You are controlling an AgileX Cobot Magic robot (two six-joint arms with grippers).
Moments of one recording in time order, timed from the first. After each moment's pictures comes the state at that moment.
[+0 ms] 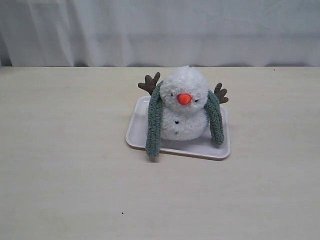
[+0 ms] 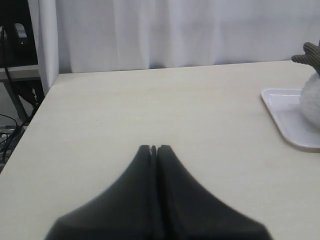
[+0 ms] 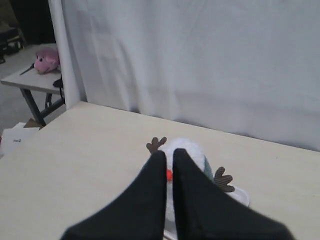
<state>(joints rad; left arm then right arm) -0.09 0.00 0.00 0.04 0.32 0.00 0.74 0.56 -0.95 -0.43 0.76 0.45</state>
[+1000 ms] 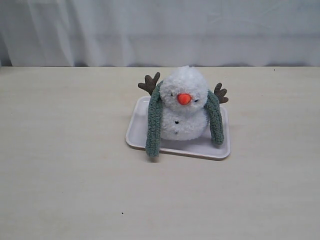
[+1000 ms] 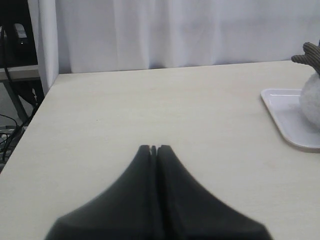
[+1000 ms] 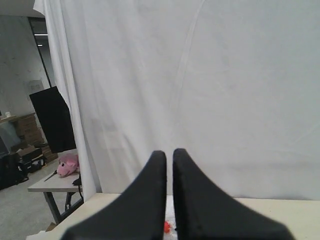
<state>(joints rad) -0.09 0.00 0.00 0.04 0.32 0.00 0.74 0.00 -0.95 -0.43 0.91 0.45</state>
